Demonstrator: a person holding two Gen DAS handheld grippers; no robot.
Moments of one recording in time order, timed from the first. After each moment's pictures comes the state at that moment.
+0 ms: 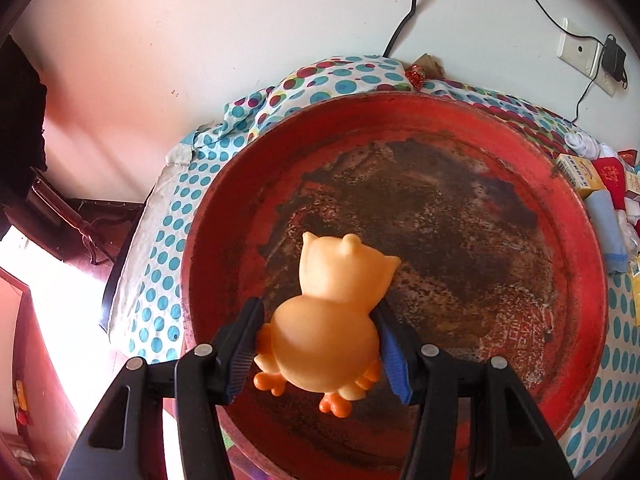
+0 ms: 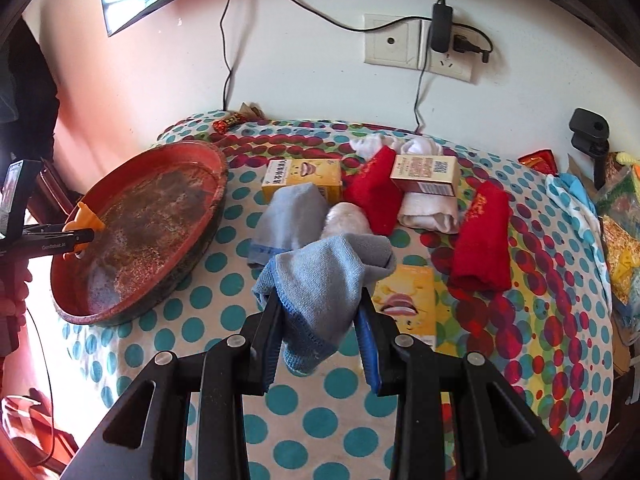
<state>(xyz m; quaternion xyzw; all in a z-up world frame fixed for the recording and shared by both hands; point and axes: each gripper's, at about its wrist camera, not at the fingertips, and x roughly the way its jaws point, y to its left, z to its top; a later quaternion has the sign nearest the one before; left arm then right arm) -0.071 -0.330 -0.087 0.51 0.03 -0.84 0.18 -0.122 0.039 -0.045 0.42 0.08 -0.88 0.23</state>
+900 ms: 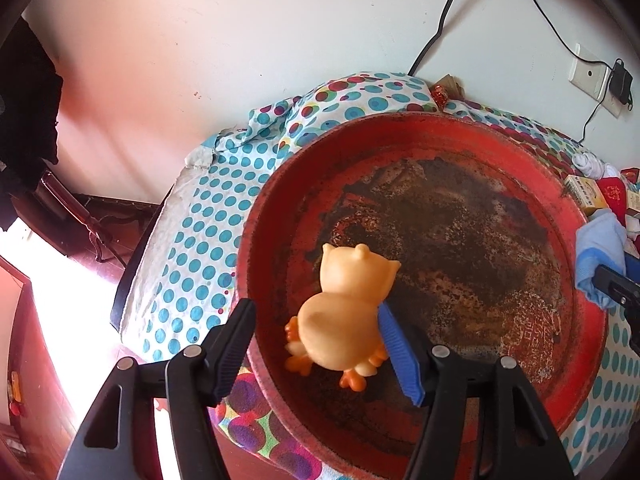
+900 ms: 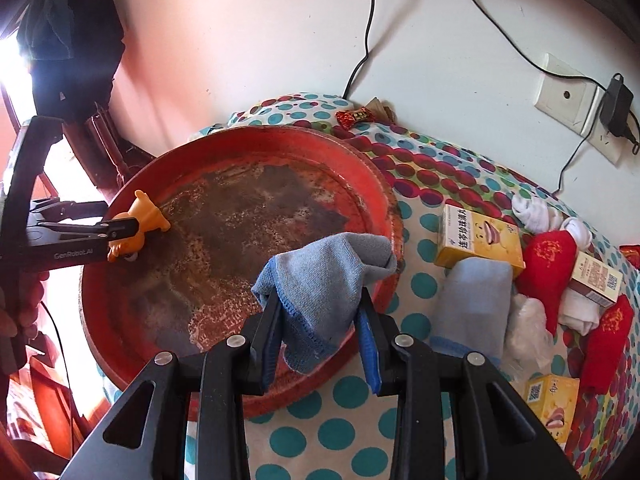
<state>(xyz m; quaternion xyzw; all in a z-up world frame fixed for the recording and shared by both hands) -0.053 -0.353 -0.071 0.49 0.04 -0.85 0.19 -0.130 -0.115 -0.059 0.41 0.15 -0.83 0.34</state>
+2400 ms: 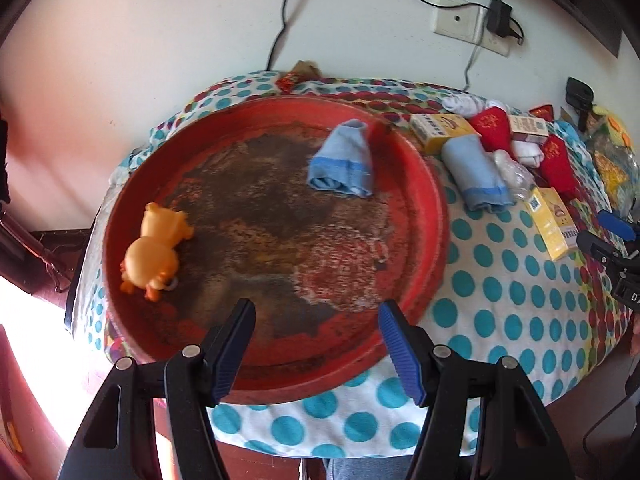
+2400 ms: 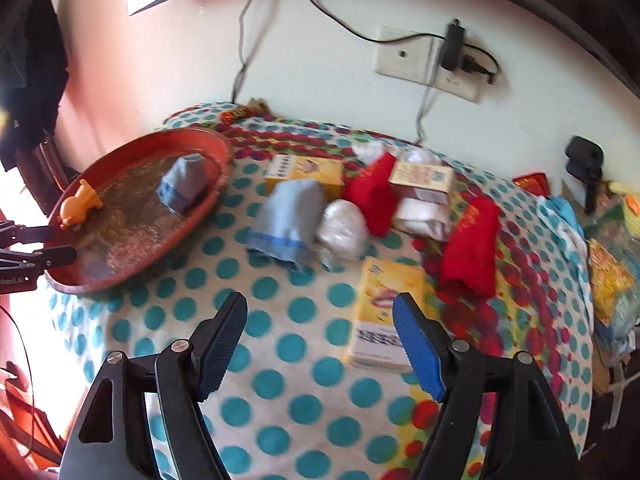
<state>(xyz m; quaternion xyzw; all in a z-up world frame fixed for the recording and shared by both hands) -0.036 -0.191 -0.059 0.50 0.02 -0.86 0.06 -0.105 0.055 -0.046 0.40 0.12 -0.88 0.21</state>
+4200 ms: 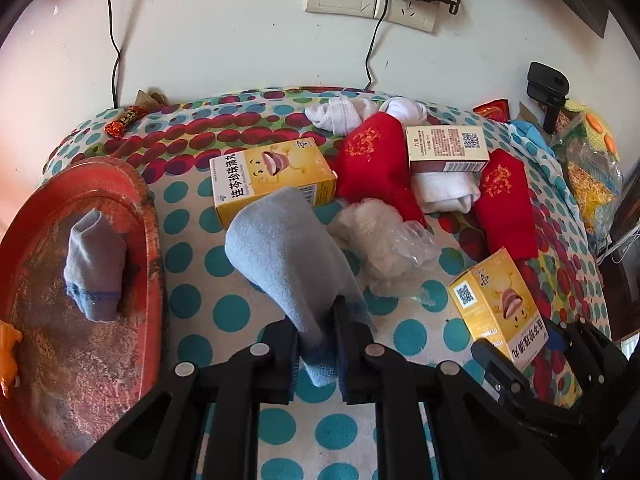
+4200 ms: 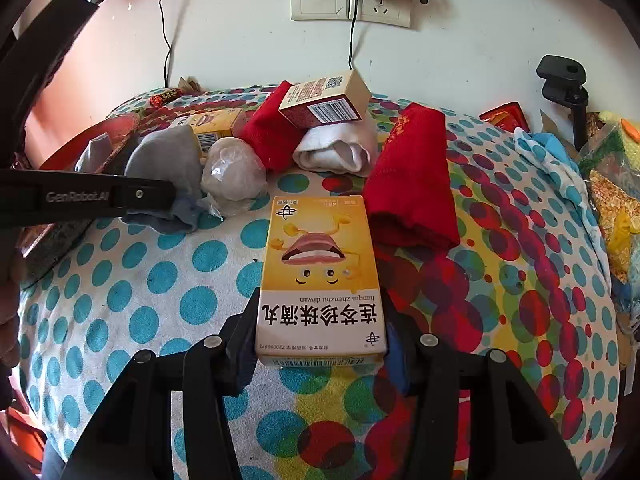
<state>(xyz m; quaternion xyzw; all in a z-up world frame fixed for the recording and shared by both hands) -0.178 -0.054 -0.092 0.49 0.04 -0.87 -0.02 -0.157 0.118 -0.113 0.42 0.09 -0.88 0.18</state>
